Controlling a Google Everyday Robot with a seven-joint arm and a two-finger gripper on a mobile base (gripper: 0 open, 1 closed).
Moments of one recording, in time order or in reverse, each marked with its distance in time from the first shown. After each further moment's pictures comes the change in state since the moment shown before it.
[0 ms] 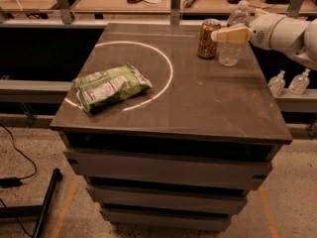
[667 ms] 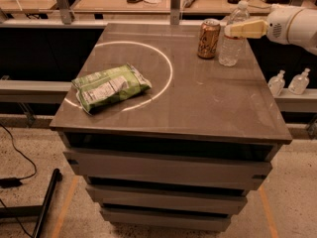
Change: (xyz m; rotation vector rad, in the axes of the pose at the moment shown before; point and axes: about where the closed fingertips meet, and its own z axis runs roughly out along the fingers) arm -0.013 -0.024 -0.032 0.055 0.047 0.011
